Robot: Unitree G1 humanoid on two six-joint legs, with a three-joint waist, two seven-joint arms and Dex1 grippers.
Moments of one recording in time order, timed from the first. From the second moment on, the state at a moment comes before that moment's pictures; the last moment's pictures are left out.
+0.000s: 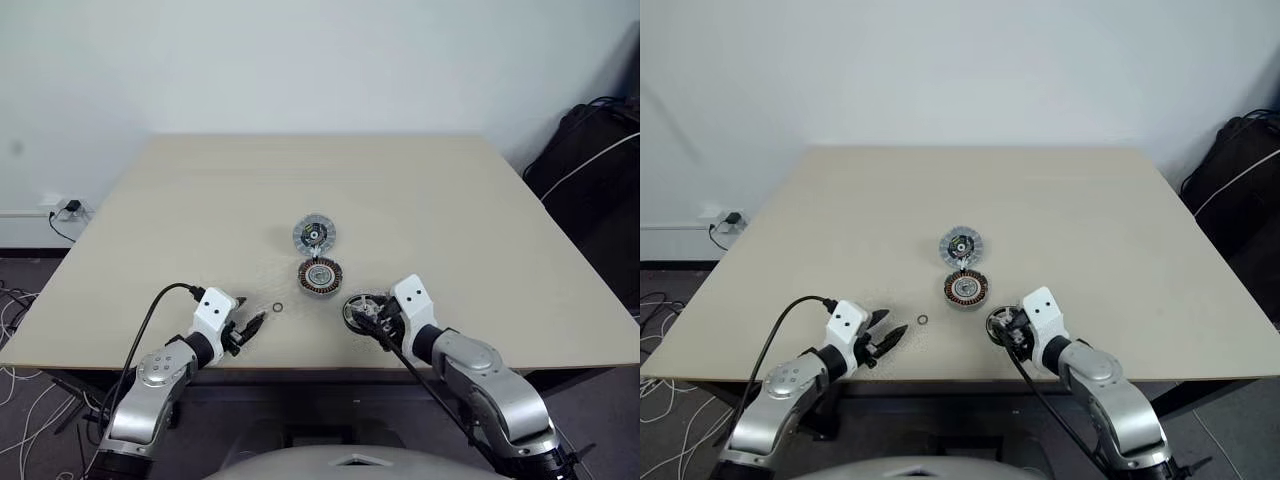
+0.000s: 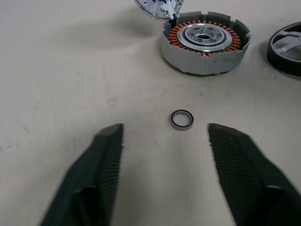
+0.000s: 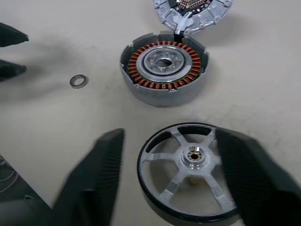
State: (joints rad) left arm 0.19 0.39 -0.09 -0.13 -0.14 0.23 -0.56; right arm 0.14 -0.38 0.16 -0.45 0.25 0.71 0.42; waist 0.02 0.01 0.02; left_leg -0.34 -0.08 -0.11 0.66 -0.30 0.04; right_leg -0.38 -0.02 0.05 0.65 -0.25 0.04
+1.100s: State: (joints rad) left arm 0.15 0.38 -0.14 -0.11 -0.06 0.19 -0.52; right arm 0.17 -0.39 0.21 -0.46 0.15 0.66 0.37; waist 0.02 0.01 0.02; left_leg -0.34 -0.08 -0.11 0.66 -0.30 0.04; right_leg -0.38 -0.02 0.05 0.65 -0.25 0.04
